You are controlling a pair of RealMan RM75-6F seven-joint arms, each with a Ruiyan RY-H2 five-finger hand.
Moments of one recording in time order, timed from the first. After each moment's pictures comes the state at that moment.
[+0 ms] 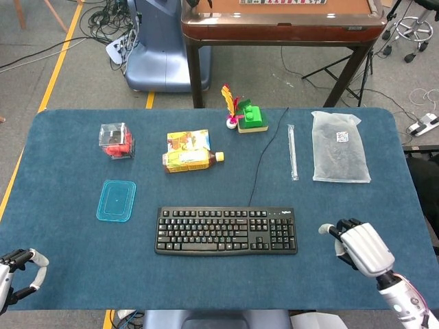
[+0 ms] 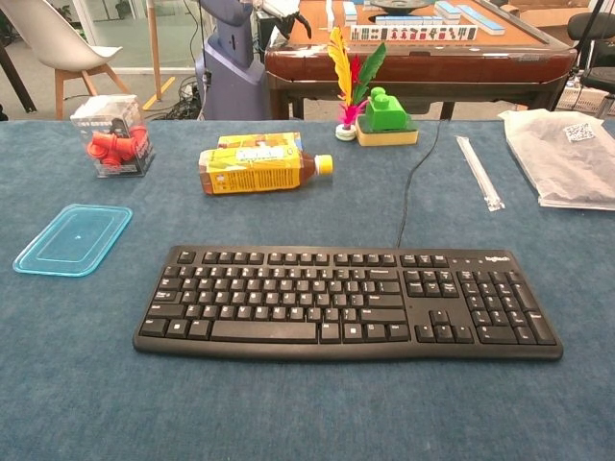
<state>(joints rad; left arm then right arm) 0.04 -1.12 0.05 -1.50 1.72 1.74 -0.35 0.27 -1.04 -0.18 -1.70 -1.73 1.49 -0.03</state>
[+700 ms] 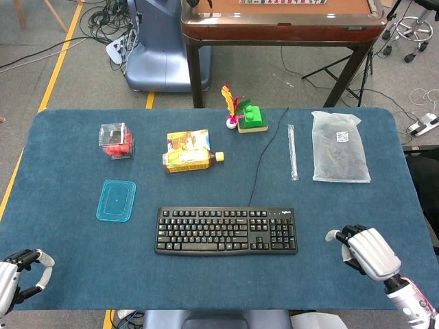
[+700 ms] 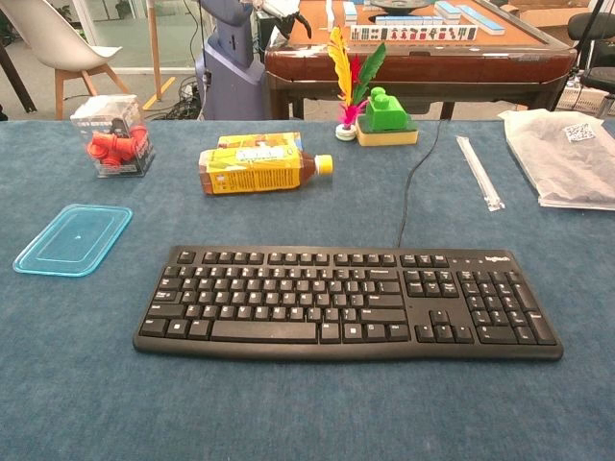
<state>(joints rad) 0.03 -1.14 0.06 -1.49 1.72 1.71 -0.33 0.24 -1.04 -0.17 -1.61 -1.77 1.44 0.11</state>
